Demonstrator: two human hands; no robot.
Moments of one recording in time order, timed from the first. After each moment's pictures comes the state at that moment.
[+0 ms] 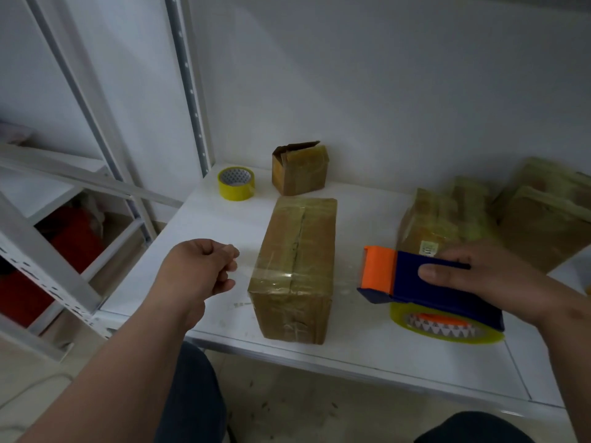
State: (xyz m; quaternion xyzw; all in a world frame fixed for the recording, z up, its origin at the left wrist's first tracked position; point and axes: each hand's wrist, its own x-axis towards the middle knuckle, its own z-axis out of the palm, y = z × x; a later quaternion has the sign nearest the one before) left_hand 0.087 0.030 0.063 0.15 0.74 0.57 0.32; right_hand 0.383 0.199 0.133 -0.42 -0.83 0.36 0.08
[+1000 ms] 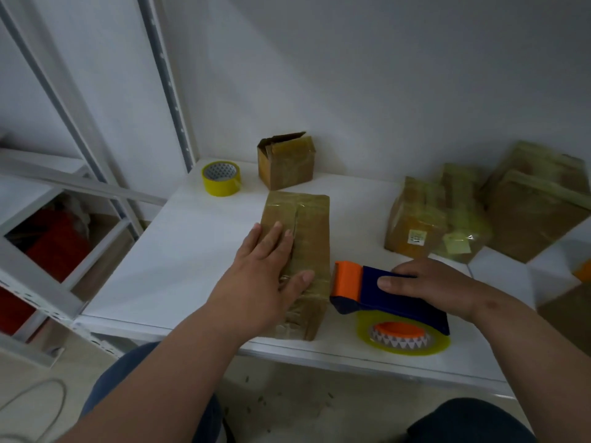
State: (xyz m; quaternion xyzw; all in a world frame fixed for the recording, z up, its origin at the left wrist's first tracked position) left_hand 0.142 0.061 0.044 0.59 0.78 0.17 0.12; right_hand 0.371 0.215 0.069 -0.43 -0.79 0.43 -0.01
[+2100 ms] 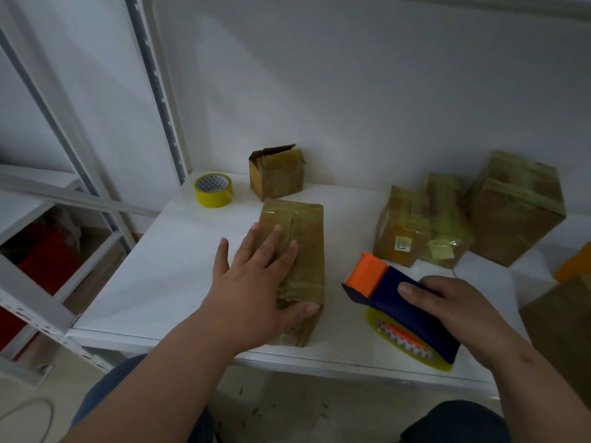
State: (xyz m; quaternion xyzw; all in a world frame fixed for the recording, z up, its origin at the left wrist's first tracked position) left_hand 0.150 0.055 0.063 0.63 0.78 0.05 0.05; right_hand 0.407 0.173 0.081 -0.53 -0.74 0.40 0.14
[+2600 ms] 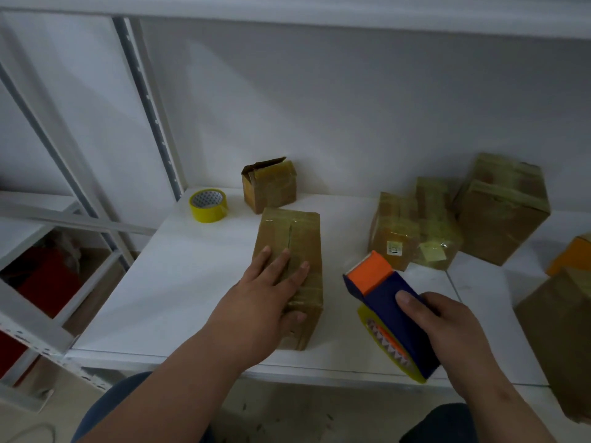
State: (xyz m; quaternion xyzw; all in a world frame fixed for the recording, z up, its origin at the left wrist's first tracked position) left_hand 0.162 0.061 0.055 0.68 0.73 0.07 0.05; right_hand 0.410 0.147 0.059 -0.55 -0.66 0.42 0.31
